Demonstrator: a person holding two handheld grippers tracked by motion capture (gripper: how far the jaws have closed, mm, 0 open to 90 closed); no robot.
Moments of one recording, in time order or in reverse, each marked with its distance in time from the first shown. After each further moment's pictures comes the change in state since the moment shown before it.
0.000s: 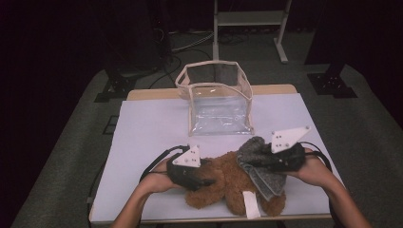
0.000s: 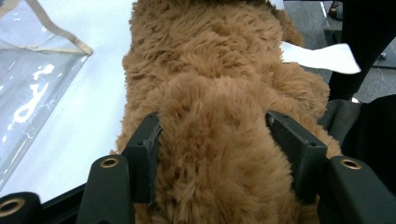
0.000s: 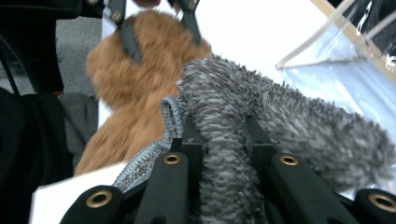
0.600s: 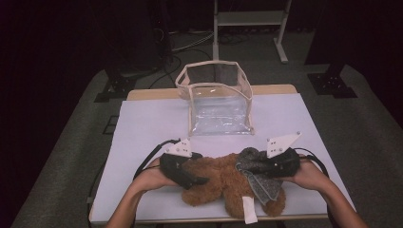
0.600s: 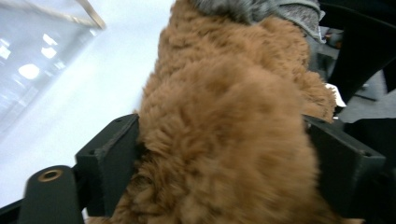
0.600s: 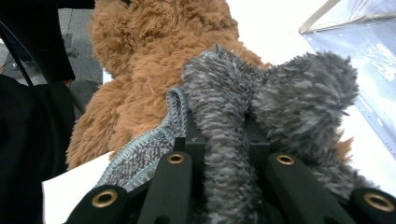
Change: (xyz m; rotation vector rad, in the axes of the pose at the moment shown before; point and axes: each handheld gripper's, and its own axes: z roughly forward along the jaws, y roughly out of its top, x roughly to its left) left arm 0.019 -0.015 -0.009 0.002 -0.046 -0.205; right arm 0.003 -0.031 0.020 0.047 0.061 0.086
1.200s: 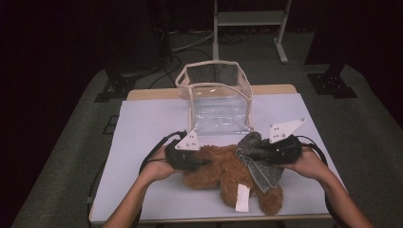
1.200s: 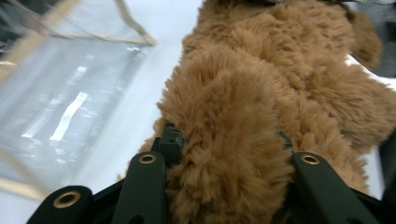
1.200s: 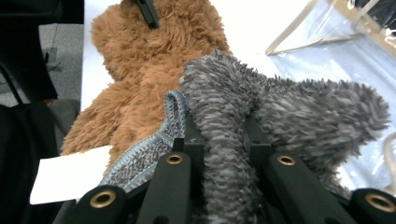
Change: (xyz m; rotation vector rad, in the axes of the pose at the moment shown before) left arm 0.006 0.030 -0.006 0.041 0.234 0.175; right arm -0.026 0.020 -0.014 -0.045 -0.055 0.008
